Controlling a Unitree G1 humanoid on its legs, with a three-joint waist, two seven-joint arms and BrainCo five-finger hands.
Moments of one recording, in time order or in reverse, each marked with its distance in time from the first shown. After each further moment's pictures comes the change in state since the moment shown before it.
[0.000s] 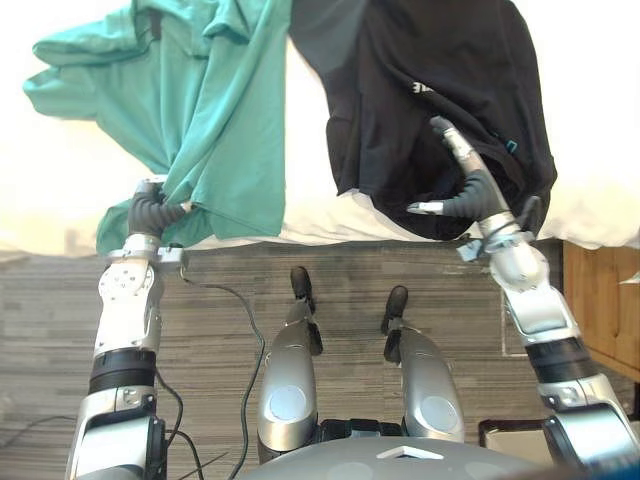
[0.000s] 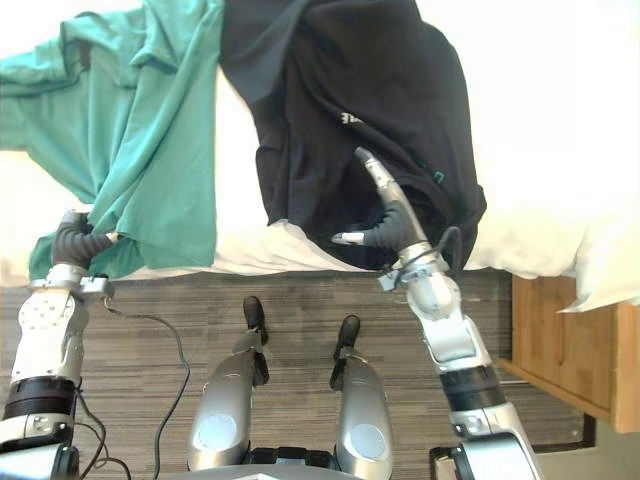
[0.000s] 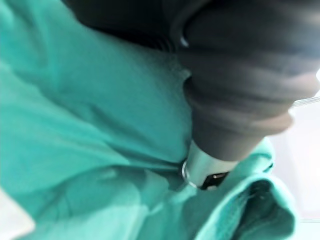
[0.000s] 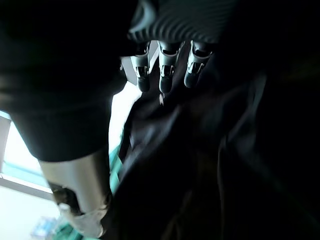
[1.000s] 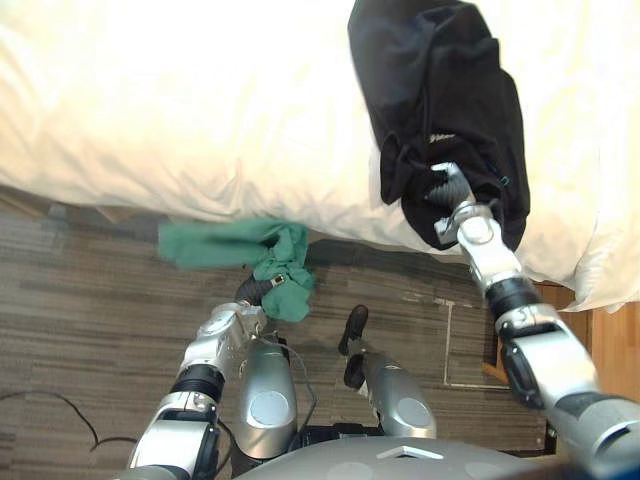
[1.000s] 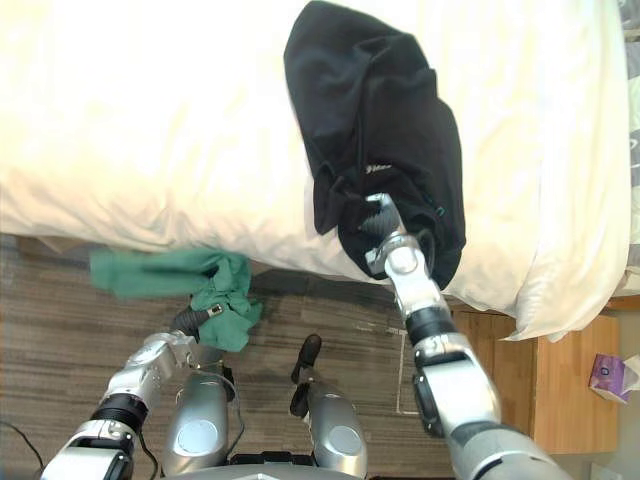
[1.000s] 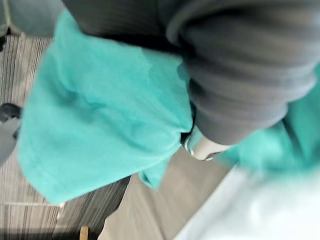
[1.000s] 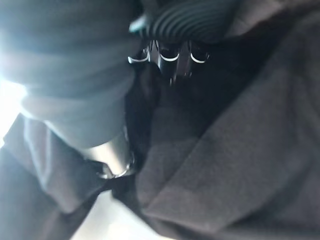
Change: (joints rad) left arm 0.071 -0.269 -0.233 0.413 -0.185 0.253 -0.107; right arm -0.139 0.158 -0.081 0.638 0.146 0.073 -0.024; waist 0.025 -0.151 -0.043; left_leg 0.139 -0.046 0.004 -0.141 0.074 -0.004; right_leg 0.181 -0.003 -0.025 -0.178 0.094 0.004
